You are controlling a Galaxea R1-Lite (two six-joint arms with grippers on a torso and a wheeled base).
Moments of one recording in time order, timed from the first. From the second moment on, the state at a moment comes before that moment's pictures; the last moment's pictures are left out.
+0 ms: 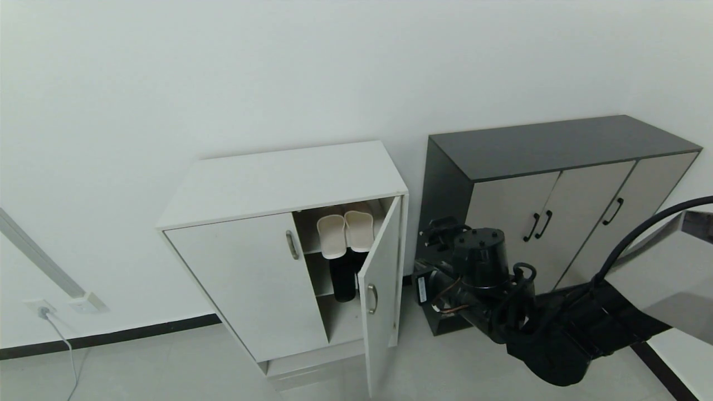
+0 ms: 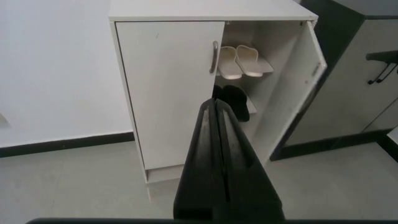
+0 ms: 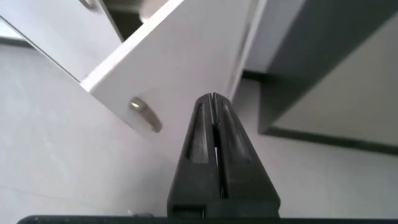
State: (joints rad) left arm 0.00 0.00 0.00 0.00 0.03 -0.08; right arm 0.74 2.07 -0.92 -0.86 -0.31 0.09
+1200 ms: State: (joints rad) left arm 0.00 0.00 0.00 0.00 0.03 -0.08; right arm 0.71 2.08 -0.83 -1.07 -0.23 0.08
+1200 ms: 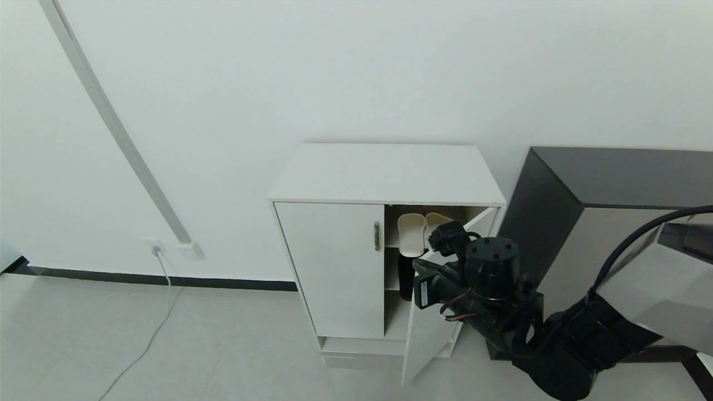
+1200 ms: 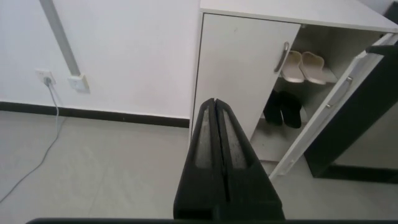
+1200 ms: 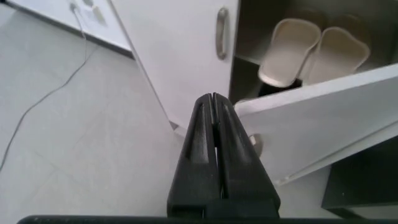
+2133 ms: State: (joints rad) left arm 0.00 0.00 0.00 0.00 0.03 -0.08; right arm 0.68 1.96 -0.35 -1.27 -0.19 0.08
